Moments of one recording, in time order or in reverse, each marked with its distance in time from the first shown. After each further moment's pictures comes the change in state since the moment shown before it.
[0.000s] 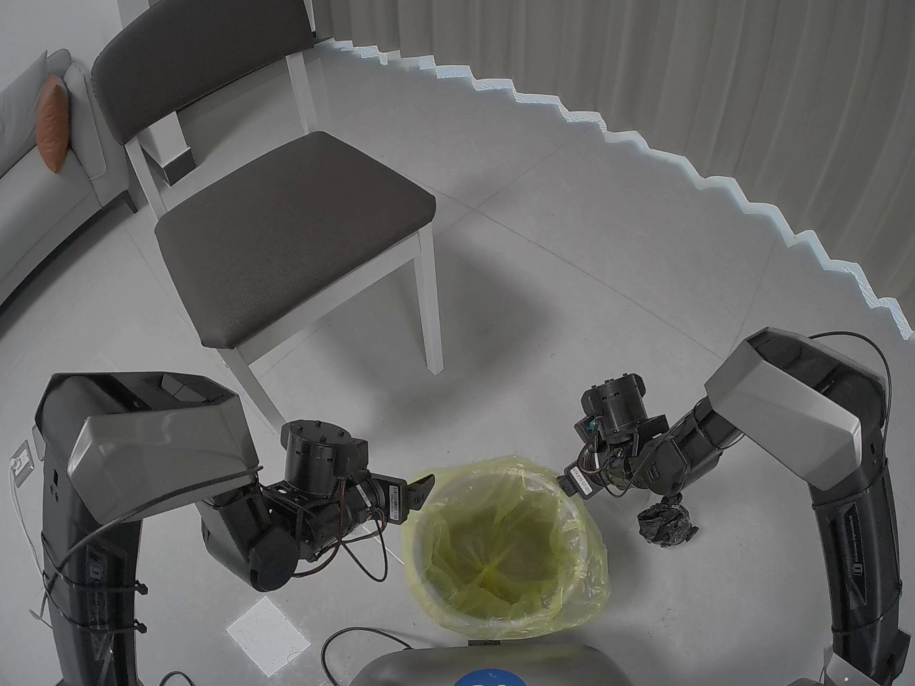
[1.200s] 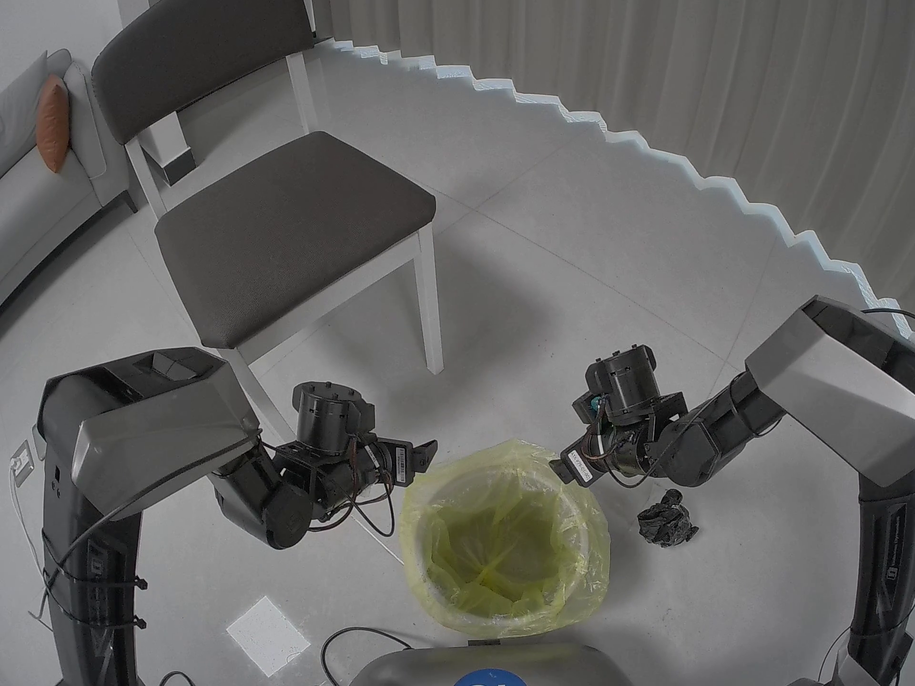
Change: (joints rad) left arm 0.028 0.010 -0.217 0.195 0.008 0.006; right arm 0.061 -0.199 0.112 0.021 -0.001 0.009
